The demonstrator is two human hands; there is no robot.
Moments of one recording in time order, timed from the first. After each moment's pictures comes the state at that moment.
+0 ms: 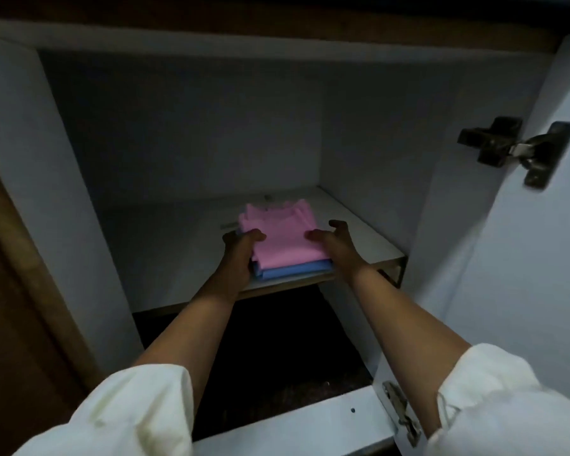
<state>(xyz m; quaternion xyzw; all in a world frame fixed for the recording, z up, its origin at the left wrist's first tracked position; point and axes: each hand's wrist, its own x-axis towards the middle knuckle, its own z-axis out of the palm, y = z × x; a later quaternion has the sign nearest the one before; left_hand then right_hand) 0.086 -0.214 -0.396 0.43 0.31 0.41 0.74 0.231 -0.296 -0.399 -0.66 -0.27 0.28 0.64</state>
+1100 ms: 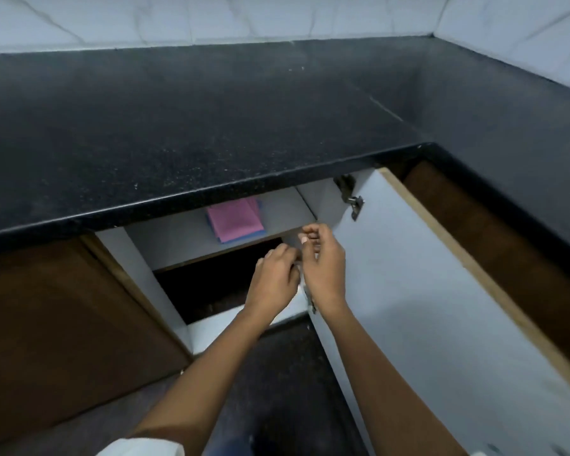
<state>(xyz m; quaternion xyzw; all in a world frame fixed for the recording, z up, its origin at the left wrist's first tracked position) 0.014 -0.484 -0.193 0.91 0.25 0.18 0.30 0.090 -0.547 -0.183 -0.79 -0.28 0.06 0.54</state>
